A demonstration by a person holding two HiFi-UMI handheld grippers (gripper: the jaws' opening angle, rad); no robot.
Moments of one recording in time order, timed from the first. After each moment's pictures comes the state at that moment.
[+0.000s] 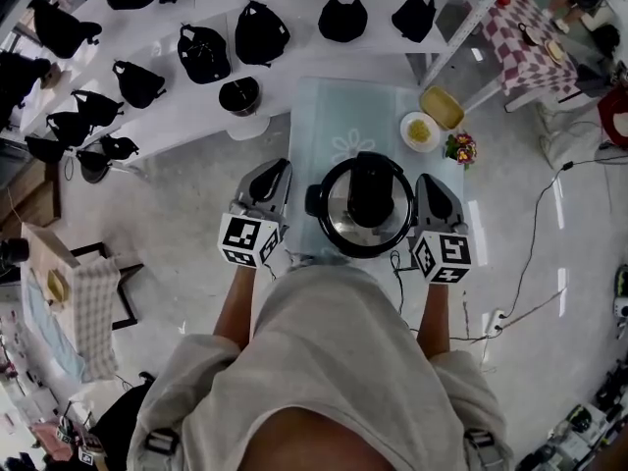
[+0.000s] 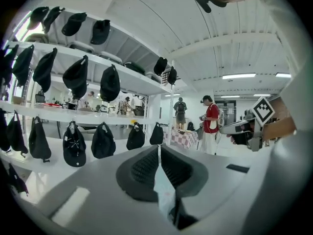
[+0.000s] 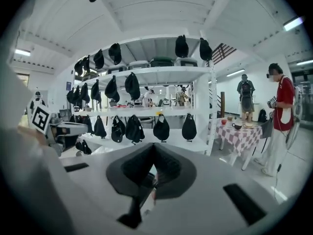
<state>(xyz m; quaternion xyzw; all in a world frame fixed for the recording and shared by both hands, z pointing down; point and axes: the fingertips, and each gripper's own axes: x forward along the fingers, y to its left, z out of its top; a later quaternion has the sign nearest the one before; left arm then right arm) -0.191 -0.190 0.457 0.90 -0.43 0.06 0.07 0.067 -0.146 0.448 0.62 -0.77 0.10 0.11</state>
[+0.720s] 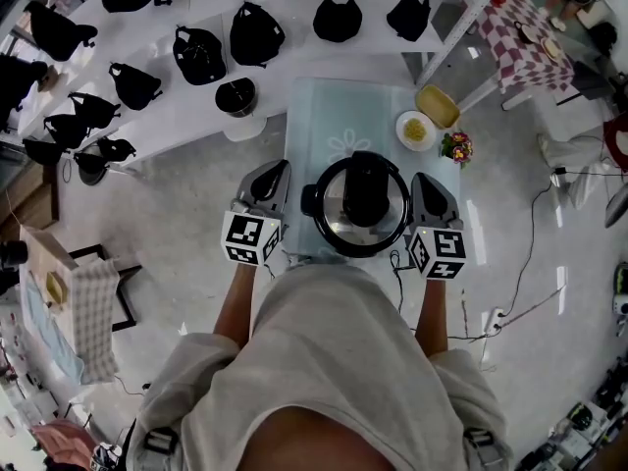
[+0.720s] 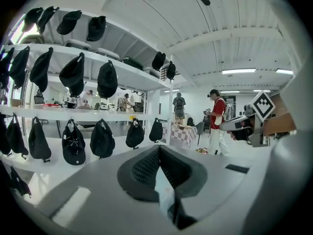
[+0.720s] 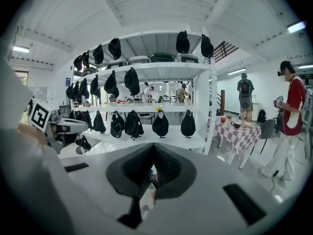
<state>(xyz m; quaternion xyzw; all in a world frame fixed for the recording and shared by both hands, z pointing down) -0.181 -0.190 0.468 0.89 -0.43 0.09 0.08 0.071 -0.146 0.459 0.62 -0.76 0.11 0.14</state>
